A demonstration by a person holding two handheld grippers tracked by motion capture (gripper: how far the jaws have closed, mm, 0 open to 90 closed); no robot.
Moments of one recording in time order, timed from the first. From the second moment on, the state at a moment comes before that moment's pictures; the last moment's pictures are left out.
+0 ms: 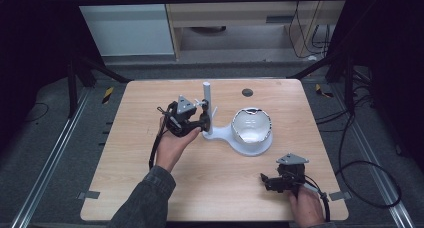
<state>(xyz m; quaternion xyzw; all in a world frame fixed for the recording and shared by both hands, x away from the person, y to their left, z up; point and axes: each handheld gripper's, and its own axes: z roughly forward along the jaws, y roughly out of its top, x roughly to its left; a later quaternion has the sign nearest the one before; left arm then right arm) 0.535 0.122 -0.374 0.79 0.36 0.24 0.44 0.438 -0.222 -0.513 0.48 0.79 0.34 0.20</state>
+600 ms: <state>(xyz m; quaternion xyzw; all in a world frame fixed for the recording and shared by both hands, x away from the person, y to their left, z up) 0.495 0.136 -0.372 0.82 0.33 0.25 0.40 0.438 -0.222 -0.513 0.48 0.79 0.34 0.20</state>
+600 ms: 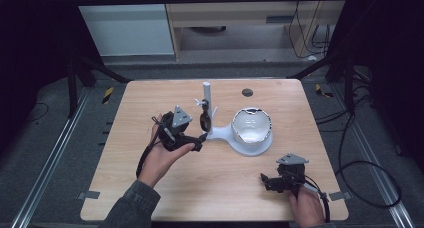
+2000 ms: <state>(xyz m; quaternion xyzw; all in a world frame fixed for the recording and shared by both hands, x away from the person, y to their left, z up) 0.485 0.251 -0.469 0.83 0.41 0.22 0.32 0.438 -0.222 -0.513 0.48 0.79 0.34 0.20</state>
